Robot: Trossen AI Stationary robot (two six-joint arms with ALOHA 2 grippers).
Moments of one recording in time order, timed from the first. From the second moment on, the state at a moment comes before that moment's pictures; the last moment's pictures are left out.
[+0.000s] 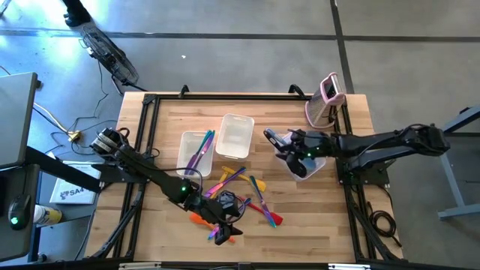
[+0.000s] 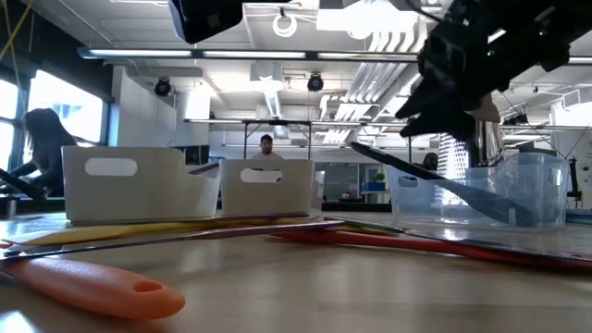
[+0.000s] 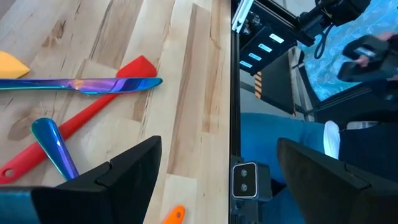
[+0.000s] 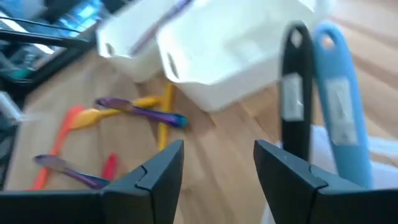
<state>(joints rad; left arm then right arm) -0.52 1.69 1.22 -0.09 -0.14 -0.76 -0.07 1.03 0.45 0.06 0.07 0.53</state>
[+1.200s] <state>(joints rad) -0.81 1.69 1.22 -0.04 -0.12 -1.07 0.53 1.43 1.09 -0.15 0.30 -0.04</state>
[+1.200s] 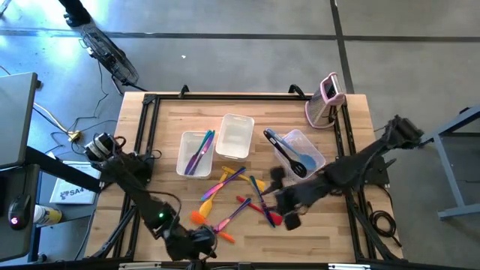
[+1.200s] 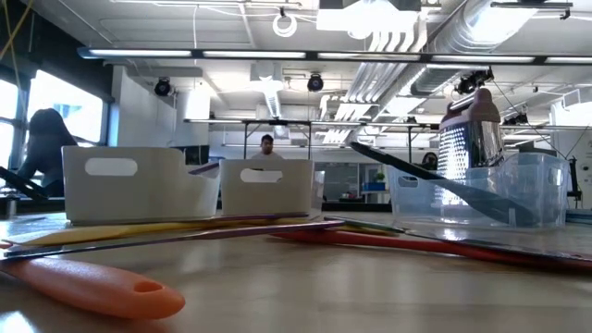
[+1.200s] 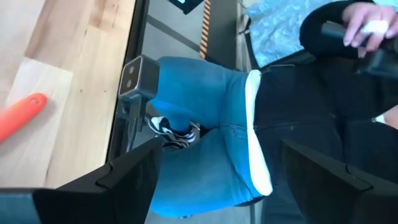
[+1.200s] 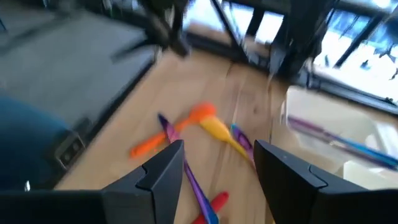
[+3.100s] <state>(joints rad) -0.85 1.56 1.22 -0.50 -0.61 -1.16 0.29 2.13 1.40 -0.24 -0.18 -0.28</state>
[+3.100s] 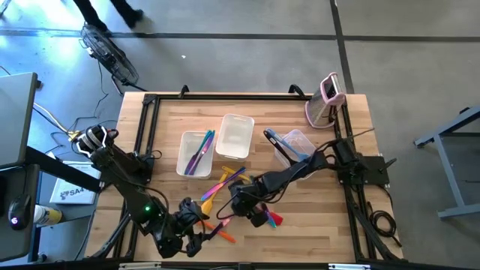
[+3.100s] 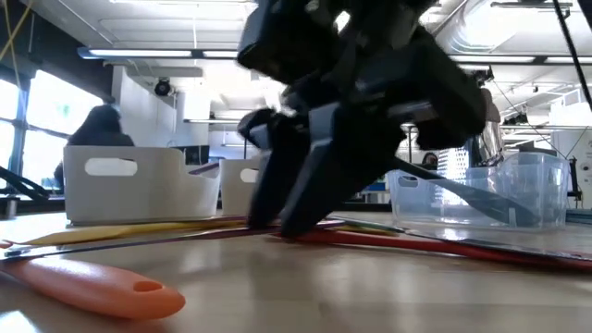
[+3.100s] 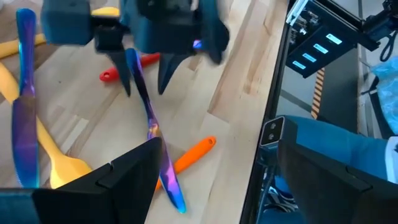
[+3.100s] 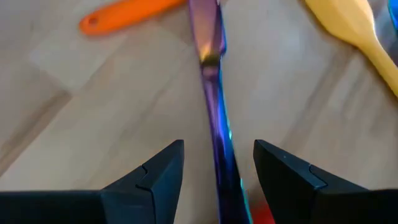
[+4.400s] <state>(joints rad) -0.85 1.56 1.22 -0.50 -0.59 -1.16 0.25 2.14 1.40 -0.28 -0.23 -0.08</state>
